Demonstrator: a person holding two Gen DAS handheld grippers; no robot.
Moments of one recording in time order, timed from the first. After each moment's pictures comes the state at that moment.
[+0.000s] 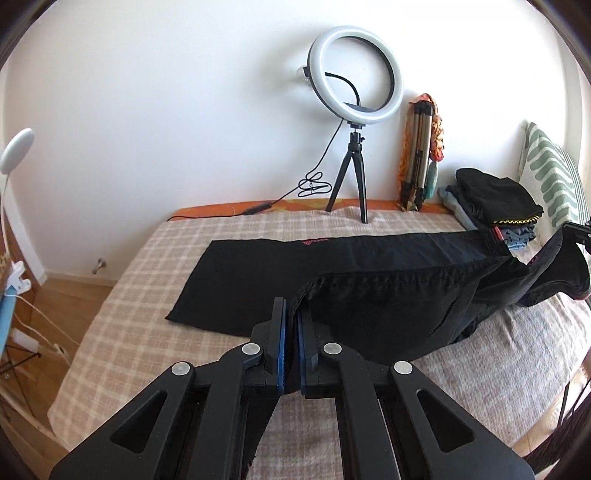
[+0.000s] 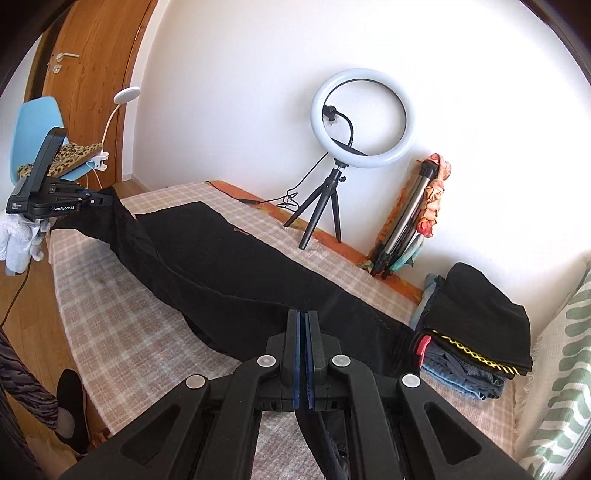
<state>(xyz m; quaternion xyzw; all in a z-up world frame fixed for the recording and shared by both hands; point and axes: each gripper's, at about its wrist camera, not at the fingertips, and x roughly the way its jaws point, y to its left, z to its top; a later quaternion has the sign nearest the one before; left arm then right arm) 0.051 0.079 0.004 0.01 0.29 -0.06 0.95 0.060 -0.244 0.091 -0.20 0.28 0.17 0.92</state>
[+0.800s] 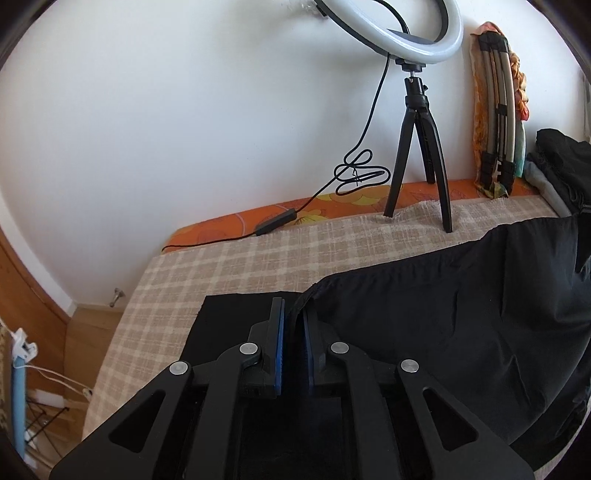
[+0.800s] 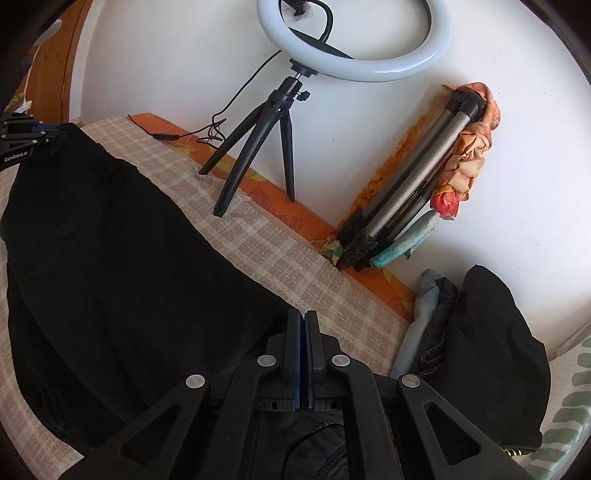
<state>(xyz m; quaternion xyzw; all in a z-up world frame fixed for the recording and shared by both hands) 0.244 0.042 -0.046 0.12 0.34 0.01 0.93 0.291 -0.242 -0.010 -0.26 0.39 0.09 0.88</state>
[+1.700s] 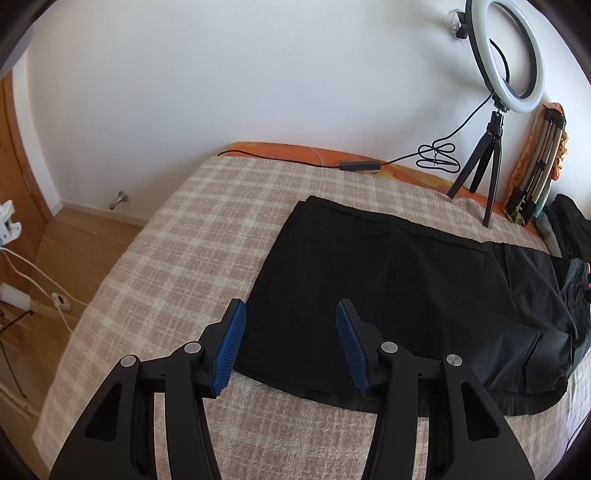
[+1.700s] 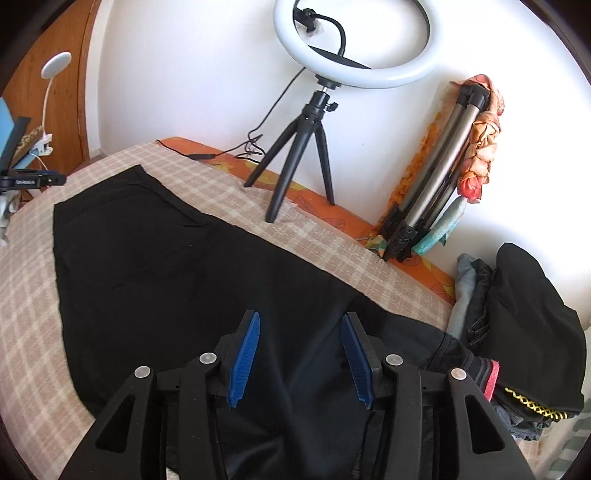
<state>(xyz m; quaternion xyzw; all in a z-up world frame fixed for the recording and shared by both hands) 0.197 0.185 -0.067 -0.05 0.41 0.02 0.91 0.225 -0.225 0.015 -0.17 0.38 0.17 0.89</state>
